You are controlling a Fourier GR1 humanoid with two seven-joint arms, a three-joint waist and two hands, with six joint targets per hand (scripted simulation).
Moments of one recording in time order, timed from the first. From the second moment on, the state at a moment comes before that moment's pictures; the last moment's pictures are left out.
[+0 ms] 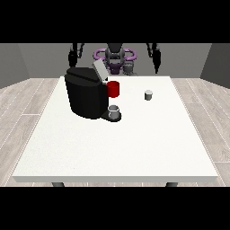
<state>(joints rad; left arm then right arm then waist) 0.00 0.11 0.00 -1.57 0.00 0.00 0.02 0.01 -0.10 0.00 -1.57 -0.01 -0.01 0.00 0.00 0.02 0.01</state>
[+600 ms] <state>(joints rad) 0.05 0.15 0.02 -1.59 0.02 -0.11 -0.14 0.02 -0.05 -0.07 -1.53 -0.02 -0.09 -0.09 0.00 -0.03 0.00</state>
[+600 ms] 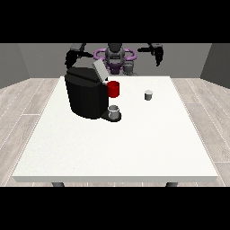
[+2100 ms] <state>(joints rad) -0.39 0.35 0.12 -0.99 -0.20 -0.14 -0.09 -0.17 -0.04 -0.04 -1.48 -0.01 -0.14 -0.05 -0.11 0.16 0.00</state>
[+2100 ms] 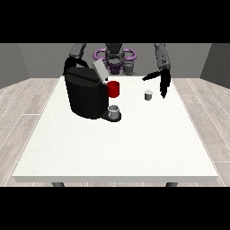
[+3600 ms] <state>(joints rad) -0.53 0.35 0.04 -0.65 -0.55 0.12 -0.23 -0.22 -0.03 -0.04 -1.37 0.01 -0.18 -0.04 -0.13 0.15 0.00</state>
